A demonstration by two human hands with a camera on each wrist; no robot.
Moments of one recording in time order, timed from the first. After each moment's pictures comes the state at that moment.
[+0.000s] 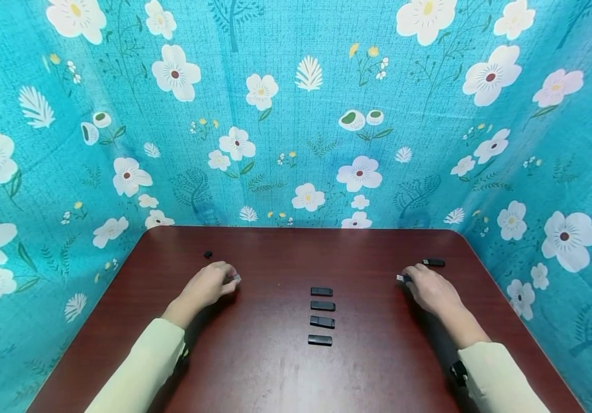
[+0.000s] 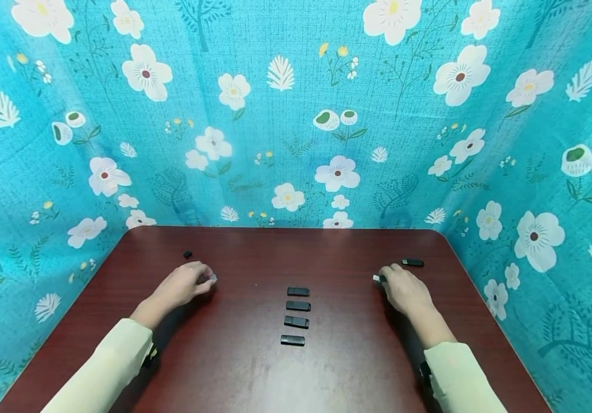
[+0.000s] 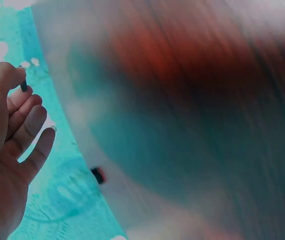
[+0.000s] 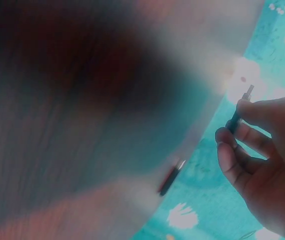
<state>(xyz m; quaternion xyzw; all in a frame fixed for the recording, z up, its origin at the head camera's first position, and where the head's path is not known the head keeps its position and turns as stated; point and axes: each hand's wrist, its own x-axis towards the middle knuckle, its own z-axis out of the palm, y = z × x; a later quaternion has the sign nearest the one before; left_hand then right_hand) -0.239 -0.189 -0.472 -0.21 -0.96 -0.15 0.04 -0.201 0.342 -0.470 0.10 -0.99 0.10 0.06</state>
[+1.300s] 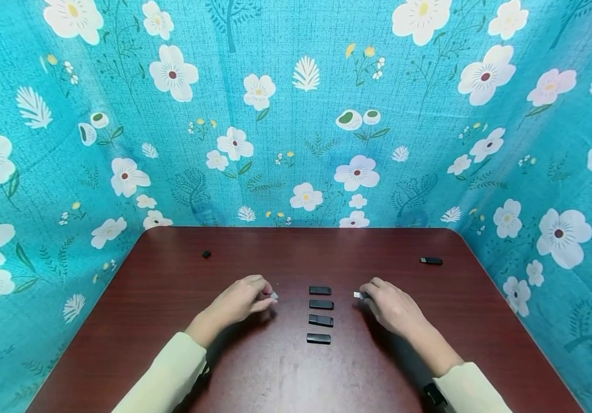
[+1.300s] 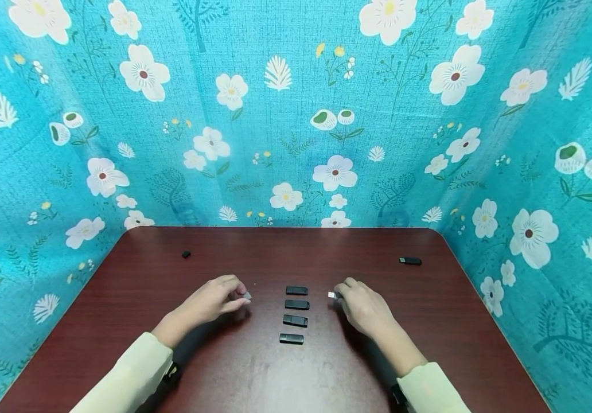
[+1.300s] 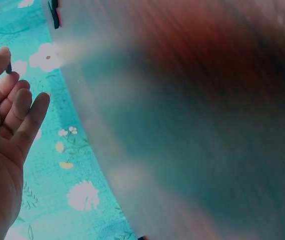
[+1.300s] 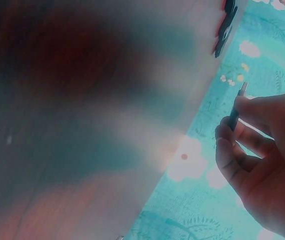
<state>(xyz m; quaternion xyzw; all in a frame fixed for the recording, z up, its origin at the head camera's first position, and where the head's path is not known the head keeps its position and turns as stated) -0.201 -0.122 -0.467 -0.37 -0.90 -0.20 0.07 -0.159 0.249 -0.466 0.19 -0.97 0.10 0.10</state>
